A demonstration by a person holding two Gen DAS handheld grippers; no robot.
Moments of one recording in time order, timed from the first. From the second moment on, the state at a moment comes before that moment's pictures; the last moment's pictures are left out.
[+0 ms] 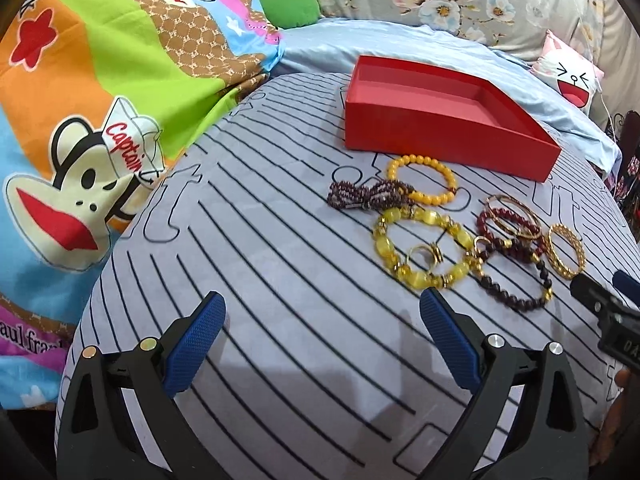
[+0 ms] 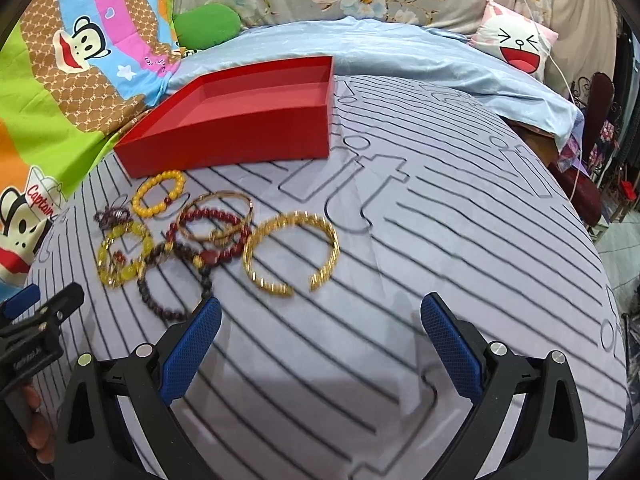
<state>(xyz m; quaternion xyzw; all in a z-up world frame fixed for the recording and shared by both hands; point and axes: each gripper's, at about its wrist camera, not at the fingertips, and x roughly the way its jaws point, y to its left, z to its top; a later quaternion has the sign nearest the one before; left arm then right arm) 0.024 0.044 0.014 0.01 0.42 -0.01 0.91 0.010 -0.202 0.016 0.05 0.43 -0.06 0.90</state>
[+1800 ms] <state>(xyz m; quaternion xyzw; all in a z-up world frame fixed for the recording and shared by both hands) 0.102 0.037 0.009 -0.08 0.43 -0.09 0.89 0.034 -0.192 0.009 0.04 0.44 -0.05 0.90</state>
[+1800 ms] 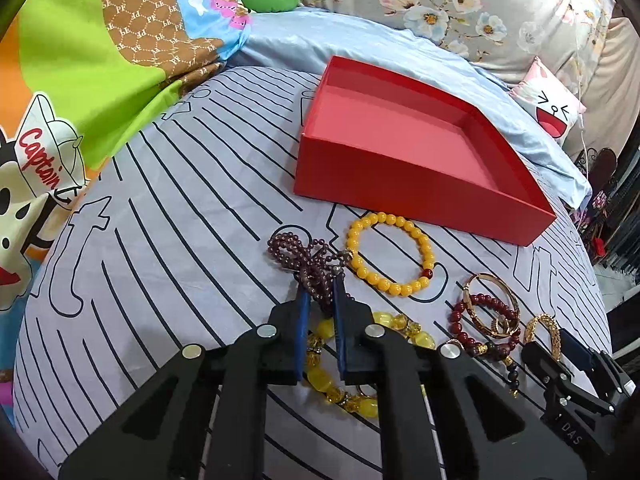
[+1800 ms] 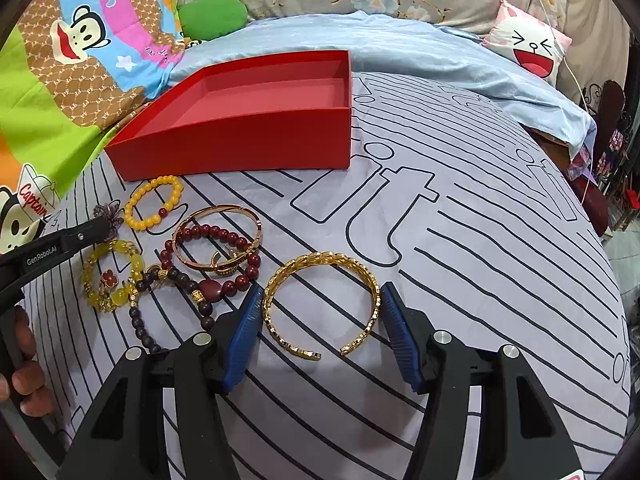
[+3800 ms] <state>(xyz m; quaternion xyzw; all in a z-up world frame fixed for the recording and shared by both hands) 0.341 -0.042 0.084 -0.04 0.43 -0.20 0.88 0.324 -0.216 0.064 0.04 0.49 0.06 0.87</state>
